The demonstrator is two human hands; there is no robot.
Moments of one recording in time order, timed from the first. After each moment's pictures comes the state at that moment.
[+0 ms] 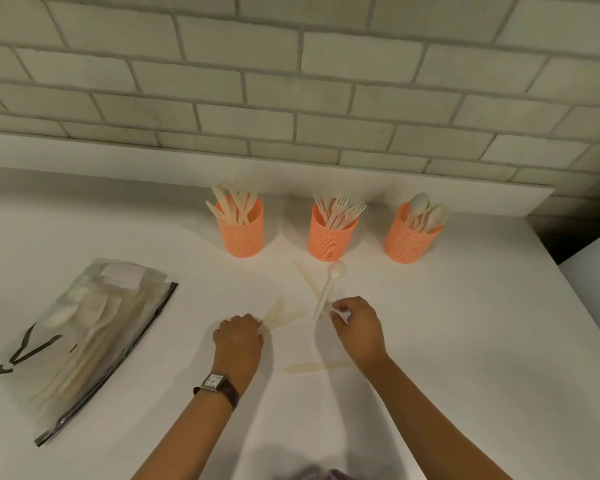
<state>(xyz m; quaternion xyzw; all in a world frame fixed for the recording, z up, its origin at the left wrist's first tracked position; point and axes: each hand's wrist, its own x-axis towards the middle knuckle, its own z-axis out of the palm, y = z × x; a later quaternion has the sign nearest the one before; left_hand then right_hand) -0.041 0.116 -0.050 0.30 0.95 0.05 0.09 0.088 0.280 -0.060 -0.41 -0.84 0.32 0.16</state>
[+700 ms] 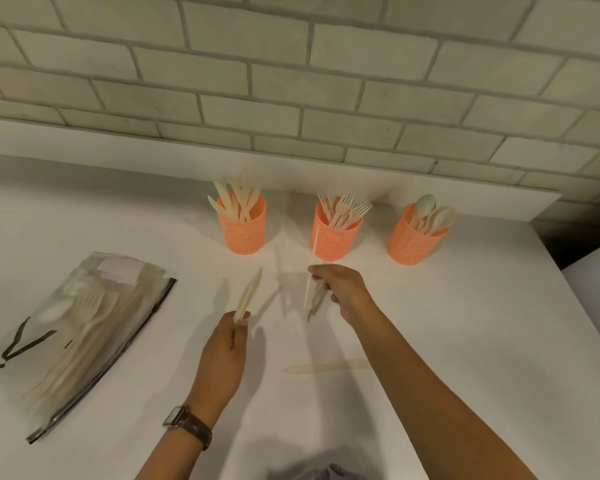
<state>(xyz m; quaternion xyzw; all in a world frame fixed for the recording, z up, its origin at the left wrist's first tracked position) -0.027 0.082 -0.029 0.22 0.83 0.48 0.19 0.025 0.293 0.005 -0.47 -0.57 0.66 0.10</state>
